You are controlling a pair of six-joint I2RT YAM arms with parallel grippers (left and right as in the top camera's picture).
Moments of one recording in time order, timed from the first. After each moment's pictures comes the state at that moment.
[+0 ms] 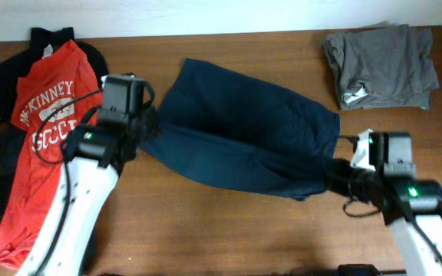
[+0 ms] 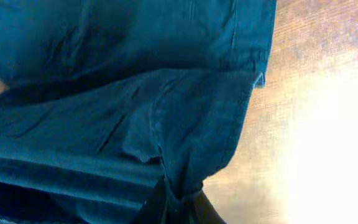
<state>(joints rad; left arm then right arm) -0.24 1.42 1.31 -0.82 -0.19 -0.39 -0.03 1.05 0.93 -1.00 -0.25 0.40</state>
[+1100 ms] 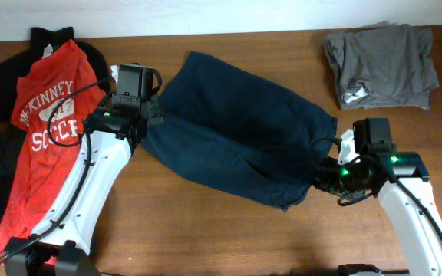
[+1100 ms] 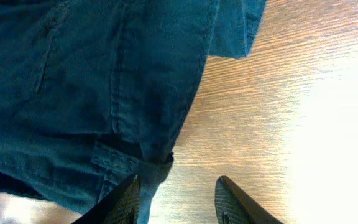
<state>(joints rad) -0.22 1.58 1.31 -0.66 -0.28 -0.36 -0.03 1.23 0.92 -1.05 -0.31 0.30</state>
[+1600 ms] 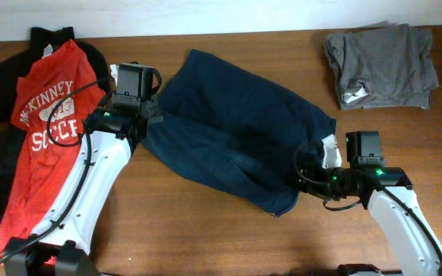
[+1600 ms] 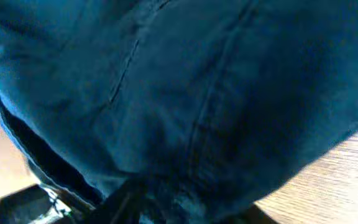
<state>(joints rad) -0.22 1.58 1.31 -0.65 -0.29 -0.36 -0.03 1.24 0.71 -0.72 -0.66 0.29</state>
